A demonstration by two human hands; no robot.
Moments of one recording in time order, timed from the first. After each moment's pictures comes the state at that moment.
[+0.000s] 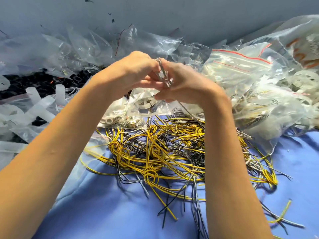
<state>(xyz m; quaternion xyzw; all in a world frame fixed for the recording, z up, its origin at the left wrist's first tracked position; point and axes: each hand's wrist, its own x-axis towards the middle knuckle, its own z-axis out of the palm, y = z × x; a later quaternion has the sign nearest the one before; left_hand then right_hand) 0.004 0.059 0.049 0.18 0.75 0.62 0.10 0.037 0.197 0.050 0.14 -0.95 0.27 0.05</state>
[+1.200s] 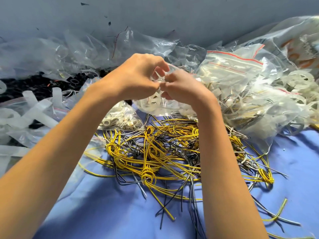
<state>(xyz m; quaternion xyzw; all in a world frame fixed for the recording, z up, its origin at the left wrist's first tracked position) 0.011 0.058 0.052 0.36 0.88 0.28 -0.12 0.021 0.198 0.034 -0.01 -0.95 0.31 0.05</state>
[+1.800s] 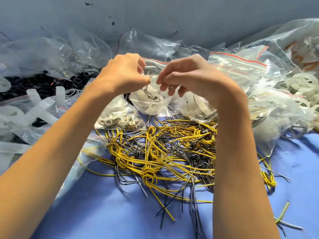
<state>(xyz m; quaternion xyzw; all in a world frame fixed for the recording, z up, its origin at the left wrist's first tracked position) -0.017 0.046 0.039 0.18 0.93 0.29 -0.13 0.054 0.210 0.063 0.17 -0.88 0.44 0.02</state>
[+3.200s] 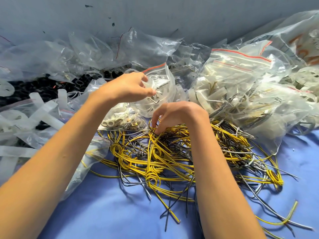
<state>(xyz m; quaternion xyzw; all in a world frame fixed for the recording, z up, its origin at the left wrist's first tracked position) -0.030 0.048 0.018 0.22 0.94 0.26 0.03 0.012 0.192 -0.006 0.08 -0.97 0.11 -0.20</state>
